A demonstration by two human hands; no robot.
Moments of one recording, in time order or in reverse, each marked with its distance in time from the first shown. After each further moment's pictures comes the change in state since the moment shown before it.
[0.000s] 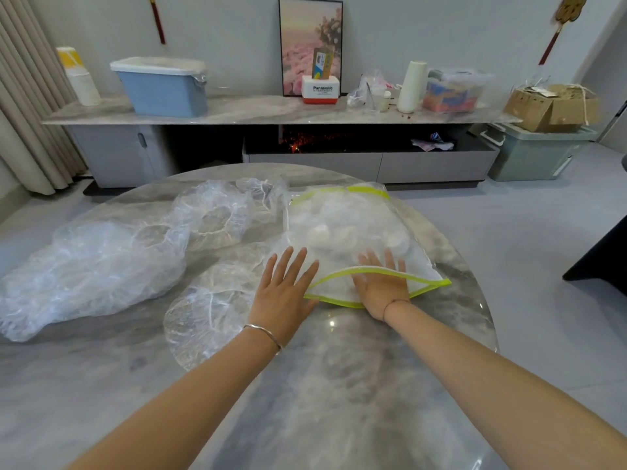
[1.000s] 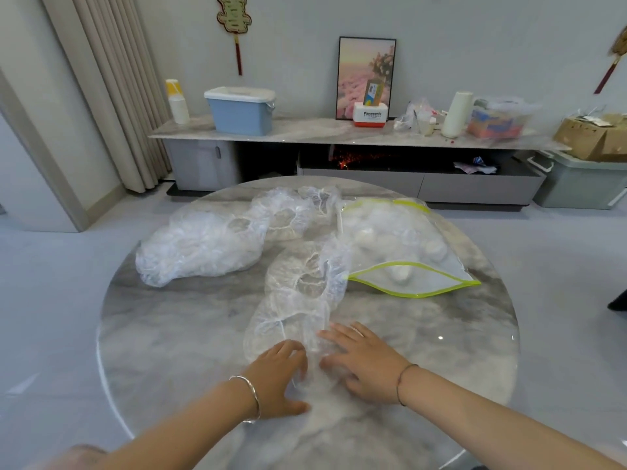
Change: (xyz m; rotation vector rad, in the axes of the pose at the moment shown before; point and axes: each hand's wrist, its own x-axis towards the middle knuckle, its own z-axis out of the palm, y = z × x) left_hand -0.185 -0.023 -0.067 -0.403 -0.541 -0.006; right_hand -0.168 -0.088 -0.002 -0.078 -0.078 -0.907
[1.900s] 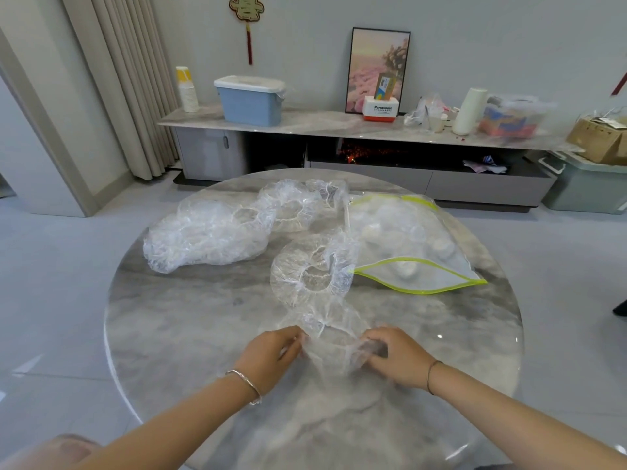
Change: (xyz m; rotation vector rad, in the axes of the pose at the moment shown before) left_hand -0.004 -0.001 -0.003 -0.396 0.360 -0.157; right_hand -0.024 0.022 0.005 0.644 0.162 0.359
